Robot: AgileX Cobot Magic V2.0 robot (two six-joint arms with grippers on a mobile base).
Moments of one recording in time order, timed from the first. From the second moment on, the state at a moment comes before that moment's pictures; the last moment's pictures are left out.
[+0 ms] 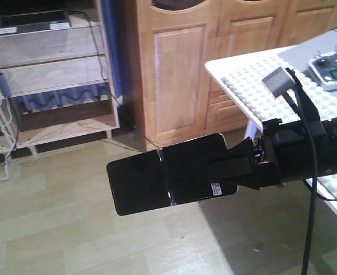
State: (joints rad) left arm 0.06 -0.02 0.03 -0.13 0.23 0.14; right arm 0.14 1.30 -0.93 1.21 1.20 -0.99
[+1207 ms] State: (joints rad) left arm 0.06 -0.02 0.03 -0.13 0.23 0.14; right arm 0.14 1.30 -0.93 1.21 1.20 -0.99
